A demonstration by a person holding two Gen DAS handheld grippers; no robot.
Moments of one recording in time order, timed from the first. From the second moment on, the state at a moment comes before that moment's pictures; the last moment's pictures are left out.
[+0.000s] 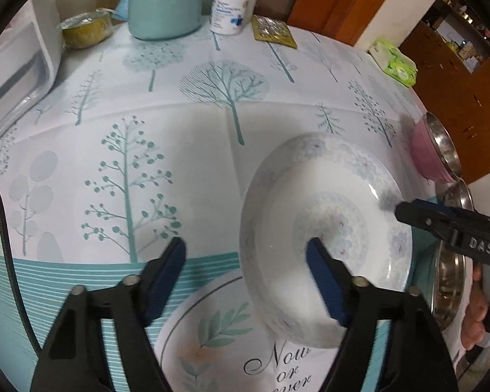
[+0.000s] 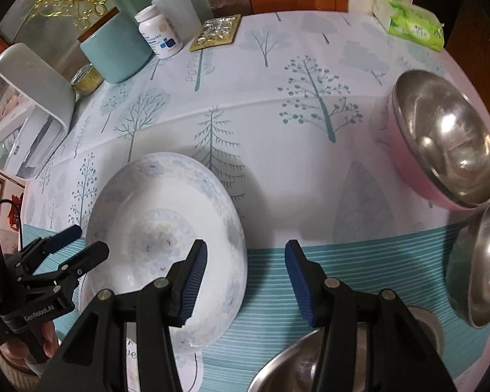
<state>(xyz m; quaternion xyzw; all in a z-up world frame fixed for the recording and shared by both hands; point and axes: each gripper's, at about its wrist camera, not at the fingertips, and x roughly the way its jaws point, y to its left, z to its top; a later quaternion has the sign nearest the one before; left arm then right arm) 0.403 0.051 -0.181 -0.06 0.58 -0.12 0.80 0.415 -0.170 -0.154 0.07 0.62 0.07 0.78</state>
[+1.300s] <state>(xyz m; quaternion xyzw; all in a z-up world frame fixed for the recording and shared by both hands) 0.301 0.088 -0.138 -0.09 0.60 -0.12 0.79 0.331 -0.138 -0.127 0.09 0.62 0.14 0.76</state>
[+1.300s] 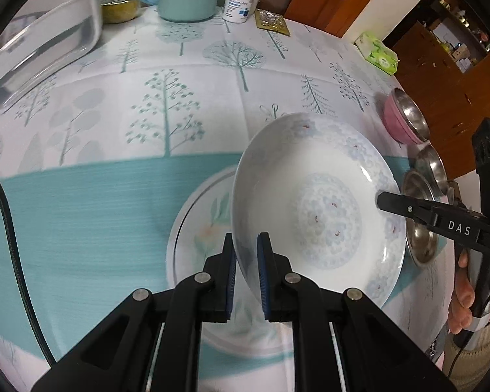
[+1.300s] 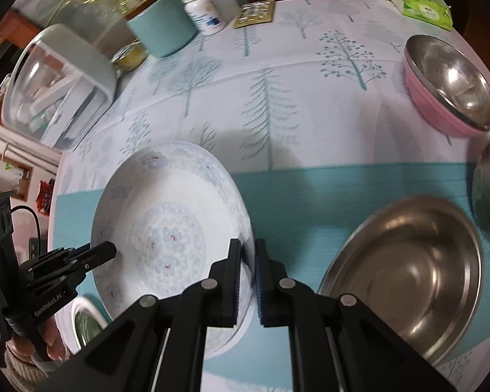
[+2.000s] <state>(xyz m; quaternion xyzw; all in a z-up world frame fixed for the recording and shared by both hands) 0.124 0.205 -0.076 -0.16 0.56 -0.08 0.81 0.204 -0.036 -0.080 0.04 0.62 0.26 0.73</state>
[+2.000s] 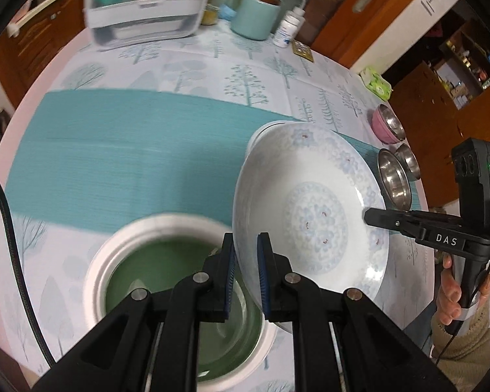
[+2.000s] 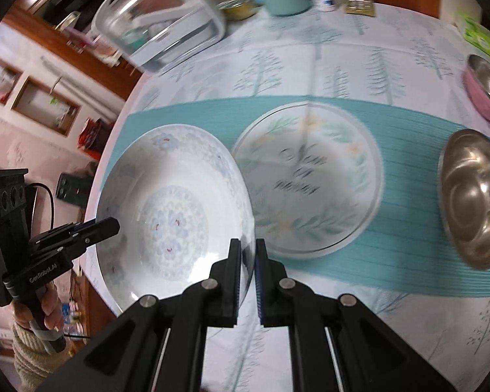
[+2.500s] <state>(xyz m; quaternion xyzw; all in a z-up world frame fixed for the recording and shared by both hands) 0.037 0.266 -0.128 -0.21 0.59 -0.02 0.78 0.152 0.030 -0.121 0.00 0.65 0.31 0.69</state>
